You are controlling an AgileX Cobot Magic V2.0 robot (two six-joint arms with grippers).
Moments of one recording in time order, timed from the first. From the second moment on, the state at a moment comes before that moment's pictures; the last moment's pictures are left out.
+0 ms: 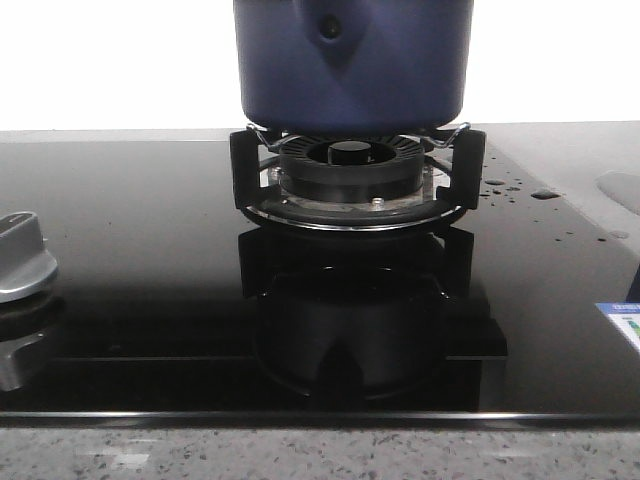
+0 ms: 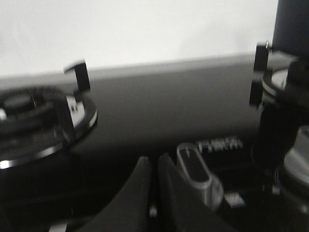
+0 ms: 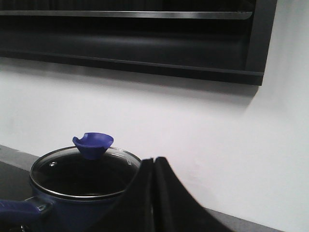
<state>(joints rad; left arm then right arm) -0.21 0.00 0.00 0.07 0.20 -0.05 0.21 0.32 -0.44 -1.06 -0.14 0.95</state>
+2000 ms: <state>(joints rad) -0.21 0.00 0.00 0.00 0.33 -0.08 0.03 0.15 0.02 -0.25 0.08 0.18</state>
